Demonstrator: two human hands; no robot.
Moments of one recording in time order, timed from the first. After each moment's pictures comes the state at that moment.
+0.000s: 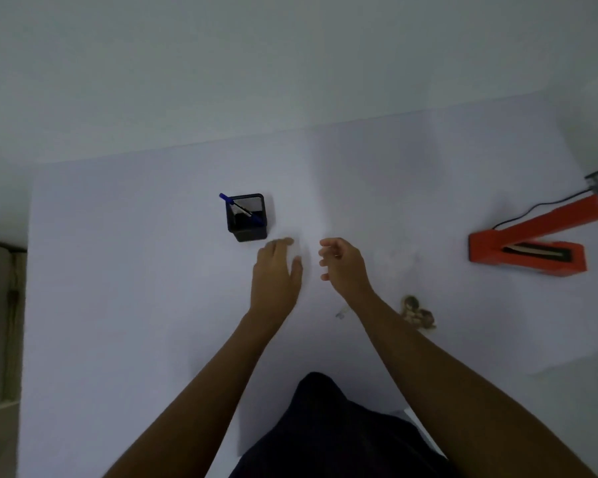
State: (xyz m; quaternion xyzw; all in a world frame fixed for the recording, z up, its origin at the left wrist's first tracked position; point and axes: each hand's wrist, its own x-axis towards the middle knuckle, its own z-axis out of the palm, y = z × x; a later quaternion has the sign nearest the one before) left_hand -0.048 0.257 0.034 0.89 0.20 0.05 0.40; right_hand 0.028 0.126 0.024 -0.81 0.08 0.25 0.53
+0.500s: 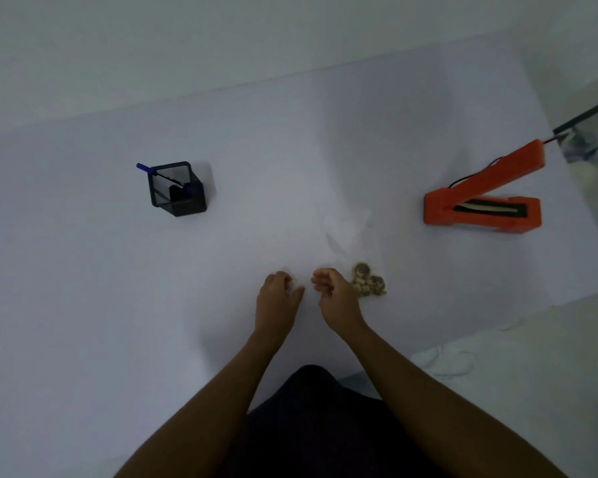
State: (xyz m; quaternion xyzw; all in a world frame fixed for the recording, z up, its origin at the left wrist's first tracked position) left_hand -0.086 0.127 -0.043 0.87 0.26 -0.12 0.41; right_hand -0.045 -0.010 -0.042 -0.84 0.04 0.26 0.47
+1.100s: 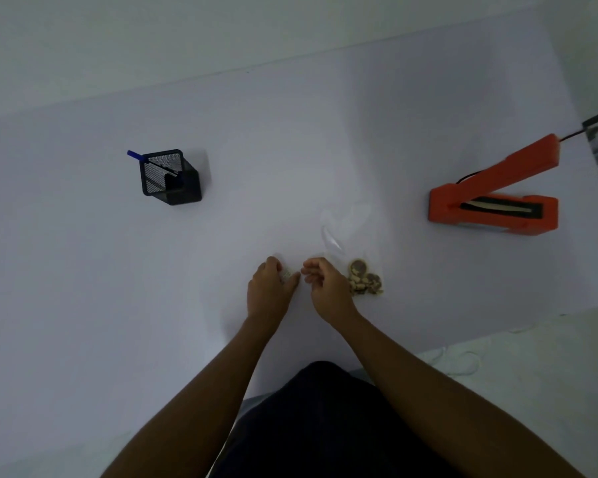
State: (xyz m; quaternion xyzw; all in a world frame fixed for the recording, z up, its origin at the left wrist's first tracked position) left_hand -0.070 0.120 -0.051 0.89 0.29 -0.11 0.34; right_hand -0.030 -0.014 -0.056 -0.83 -0.01 0.28 0.48
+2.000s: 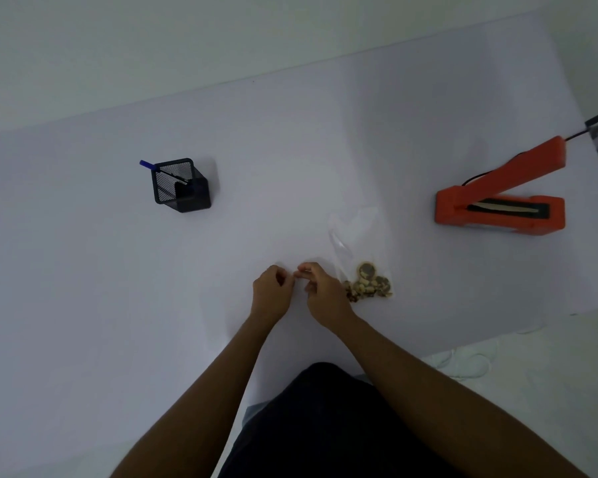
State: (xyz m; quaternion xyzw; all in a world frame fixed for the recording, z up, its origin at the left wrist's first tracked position) left_hand -0.068 0.141 -0.037 0.81 0.33 -0.17 0.45; right_hand -0.036 0.004 -0.051 -0.83 -0.07 0.32 0.45
